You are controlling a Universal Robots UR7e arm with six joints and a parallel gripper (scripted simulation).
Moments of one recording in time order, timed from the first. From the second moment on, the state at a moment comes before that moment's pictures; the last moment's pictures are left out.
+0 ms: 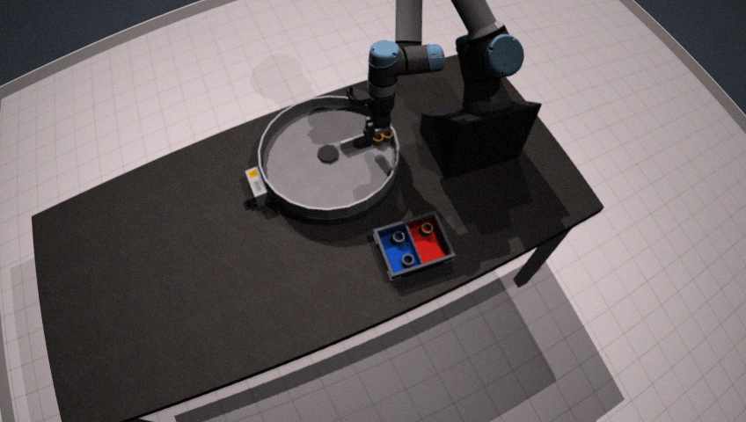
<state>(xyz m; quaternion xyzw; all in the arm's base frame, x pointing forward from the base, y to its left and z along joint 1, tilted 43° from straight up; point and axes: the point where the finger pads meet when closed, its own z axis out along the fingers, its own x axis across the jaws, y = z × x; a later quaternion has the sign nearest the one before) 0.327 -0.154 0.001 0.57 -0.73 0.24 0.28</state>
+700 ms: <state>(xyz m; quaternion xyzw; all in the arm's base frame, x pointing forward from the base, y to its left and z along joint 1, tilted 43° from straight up) 0.340 -0.113 -0.005 0.57 -0.73 0.24 0.28</state>
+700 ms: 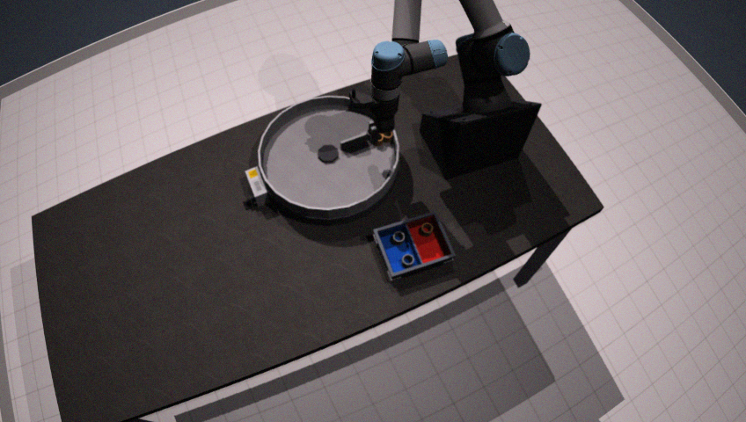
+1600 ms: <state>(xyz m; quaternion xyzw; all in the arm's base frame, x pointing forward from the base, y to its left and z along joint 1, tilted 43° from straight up) 0.383 -0.014 -0.103 0.57 -0.73 0.24 0.28</state>
